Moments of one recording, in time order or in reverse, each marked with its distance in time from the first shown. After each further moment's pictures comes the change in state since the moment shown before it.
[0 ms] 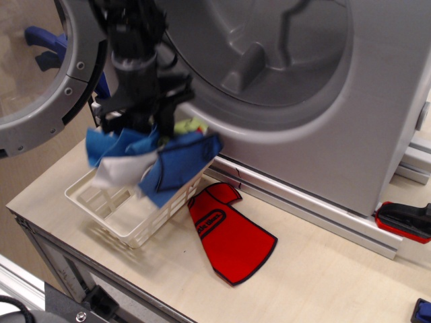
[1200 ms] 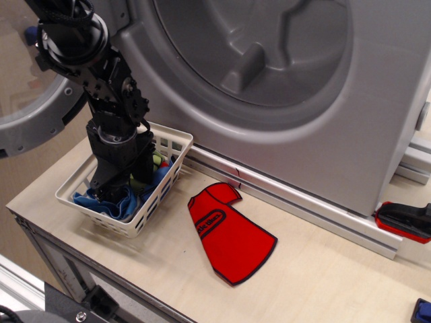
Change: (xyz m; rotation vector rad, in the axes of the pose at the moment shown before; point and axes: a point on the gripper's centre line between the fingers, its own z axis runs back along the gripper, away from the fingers) arm 0.022 0.053 -0.114 0.126 -0.045 0.510
